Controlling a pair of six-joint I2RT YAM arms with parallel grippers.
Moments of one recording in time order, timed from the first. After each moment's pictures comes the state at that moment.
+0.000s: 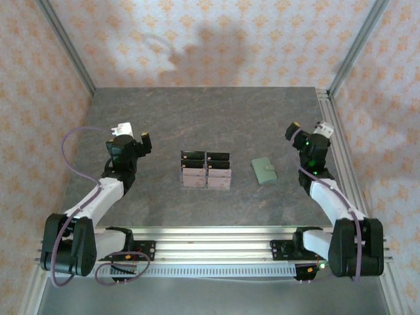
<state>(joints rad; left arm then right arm) -0.06 1.16 0.58 0.15 -0.34 -0.17 0.00 1.11 0.58 0.26 0.21 0.44</state>
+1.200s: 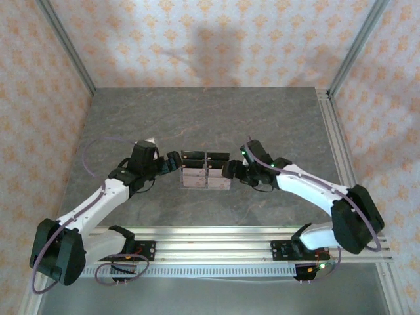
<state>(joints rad) -0.33 1.12 0.65 -0.29 0.03 -0.67 0.64 1.37 0.82 -0.41 -0.20 0.84</state>
